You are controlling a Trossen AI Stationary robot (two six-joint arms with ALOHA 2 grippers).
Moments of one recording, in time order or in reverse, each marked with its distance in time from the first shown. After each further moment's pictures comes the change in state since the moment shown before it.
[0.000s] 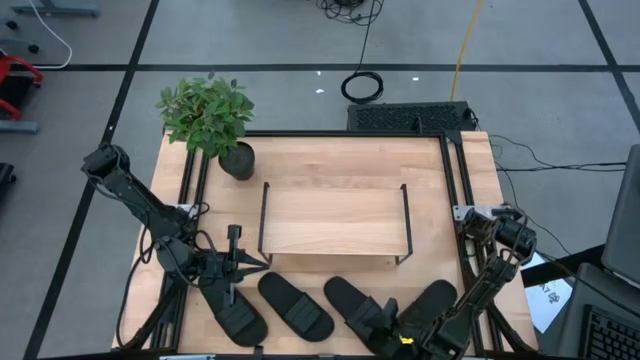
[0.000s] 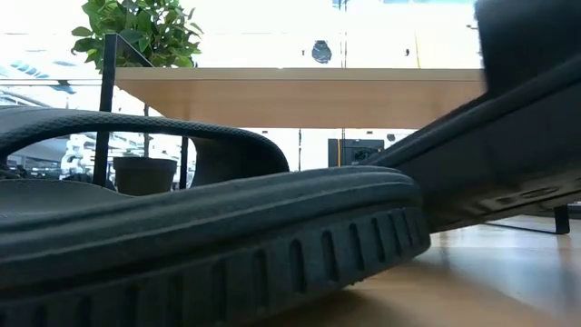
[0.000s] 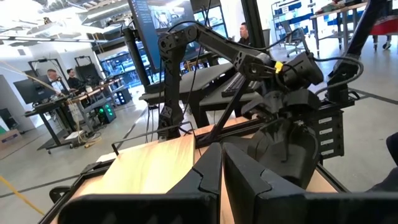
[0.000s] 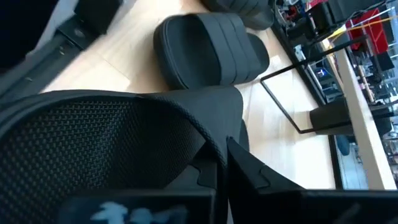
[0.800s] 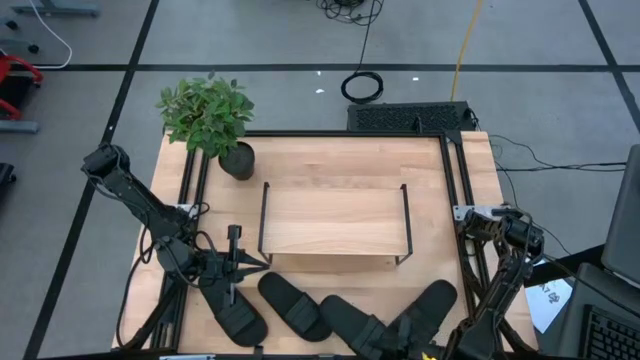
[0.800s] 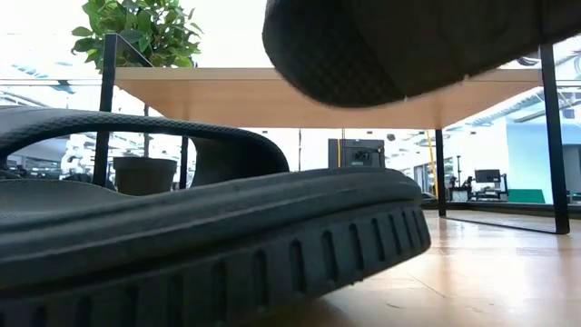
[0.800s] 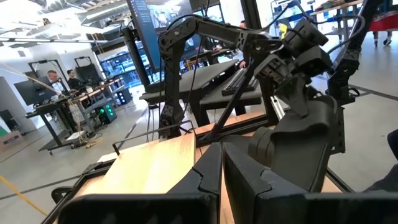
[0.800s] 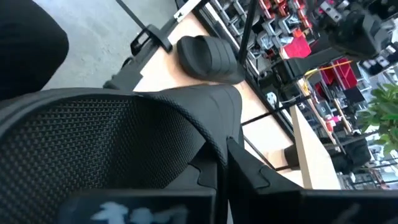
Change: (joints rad) left arm 0.000 0.000 0.000 -0.008 0.000 0.009; right arm 0.084 -0.022 0.142 0.015 0.121 -0.115
